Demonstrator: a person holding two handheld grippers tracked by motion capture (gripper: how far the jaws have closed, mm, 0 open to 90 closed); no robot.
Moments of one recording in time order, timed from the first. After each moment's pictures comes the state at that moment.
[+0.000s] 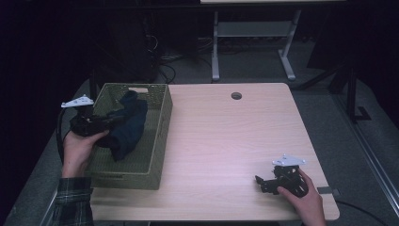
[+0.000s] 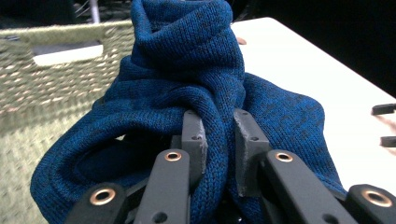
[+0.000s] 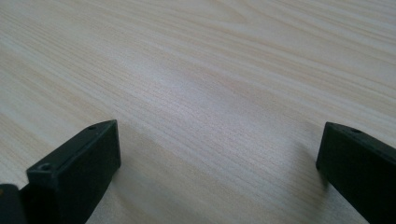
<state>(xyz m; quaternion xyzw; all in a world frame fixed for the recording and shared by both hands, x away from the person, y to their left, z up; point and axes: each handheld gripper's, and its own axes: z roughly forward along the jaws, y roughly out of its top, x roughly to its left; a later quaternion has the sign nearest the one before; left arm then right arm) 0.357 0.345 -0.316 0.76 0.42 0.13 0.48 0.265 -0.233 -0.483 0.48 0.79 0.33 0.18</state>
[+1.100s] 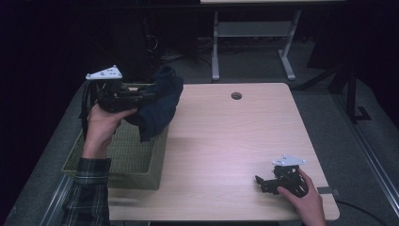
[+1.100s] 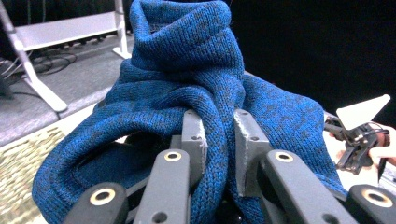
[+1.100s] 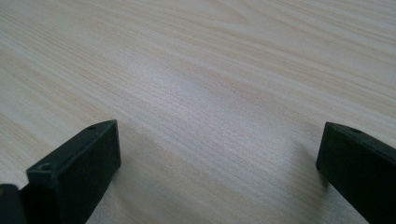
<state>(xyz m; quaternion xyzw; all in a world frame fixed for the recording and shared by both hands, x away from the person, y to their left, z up) 0.378 0.249 -0.247 0.79 0.30 0.11 0.53 0.265 -0.233 -0.483 0.48 0.79 0.33 0.18</state>
